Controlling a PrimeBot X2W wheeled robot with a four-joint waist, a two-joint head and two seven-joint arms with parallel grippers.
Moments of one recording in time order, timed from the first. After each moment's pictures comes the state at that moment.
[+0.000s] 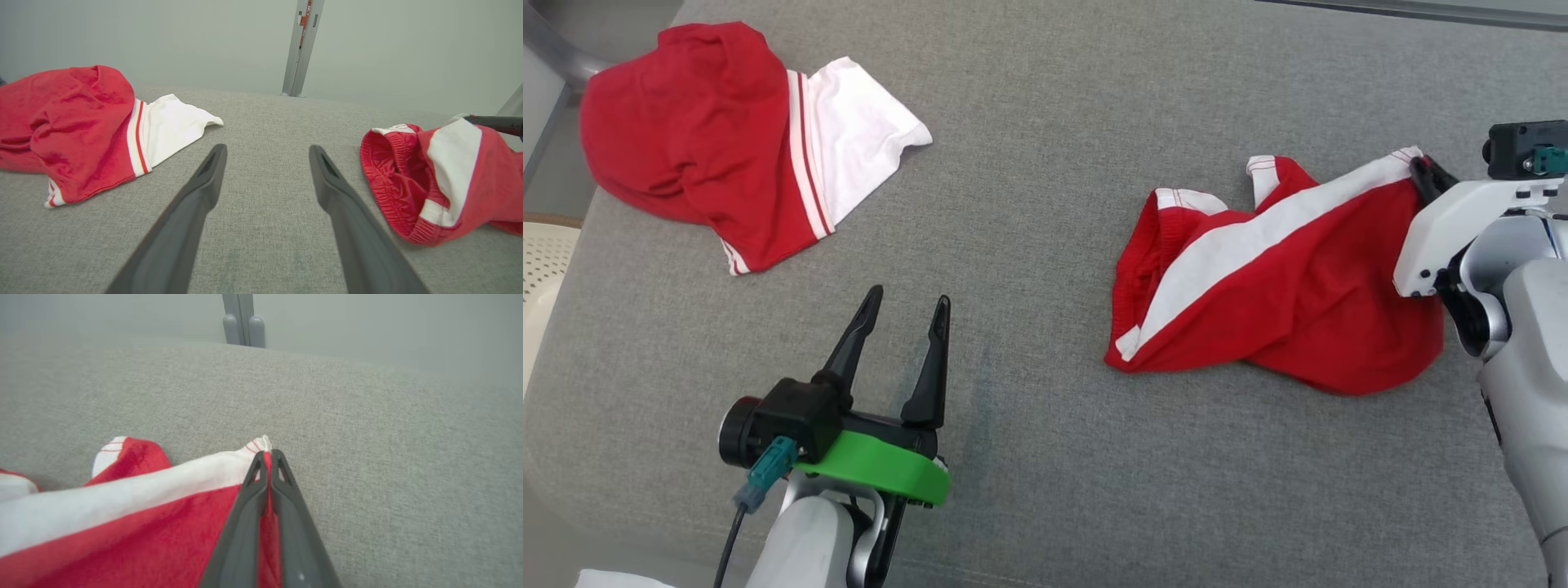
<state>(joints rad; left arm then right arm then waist) -0.21 0.05 -0.25 0.22 -0.26 -0.13 -0.26 -0.71 -0.32 0.09 0.70 0.29 0.13 0.15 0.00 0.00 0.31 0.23</state>
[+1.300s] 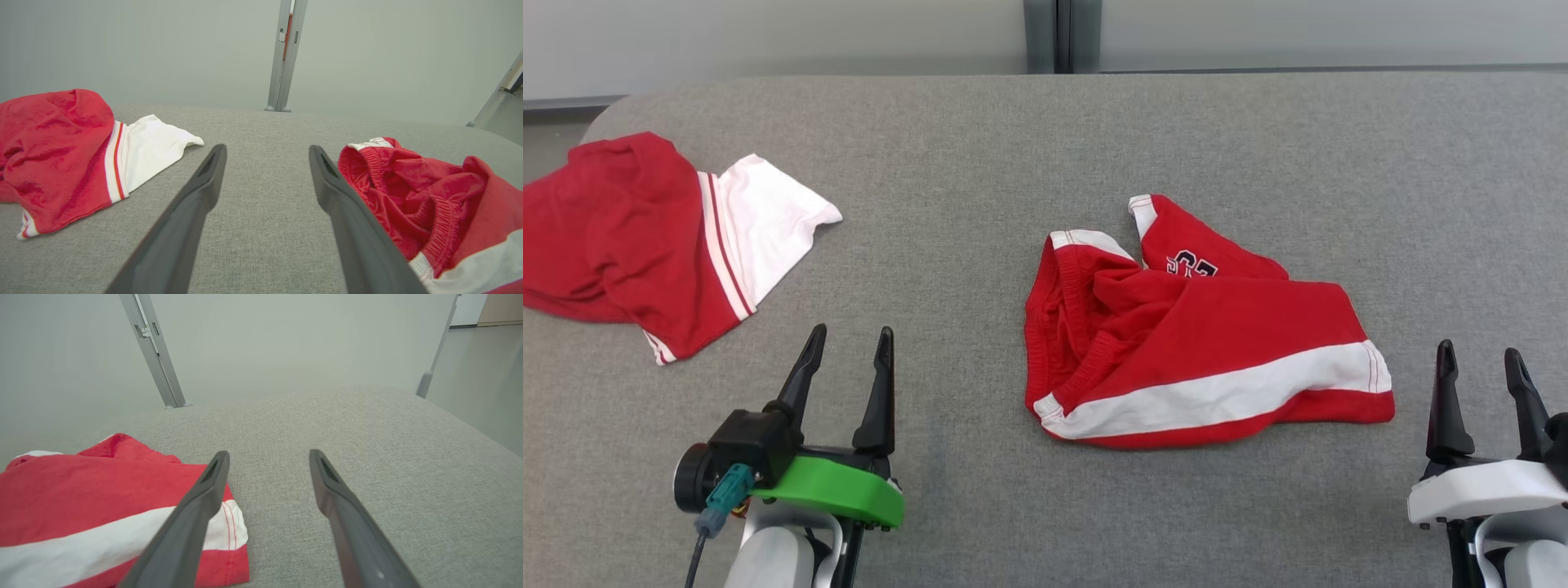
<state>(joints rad) -0.16 0.06 -0.14 0.26 -0.24 -0.13 -0.26 -0.02 -0.05 -0.24 0.15 0.16 0.13 -0.24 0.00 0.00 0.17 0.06</state>
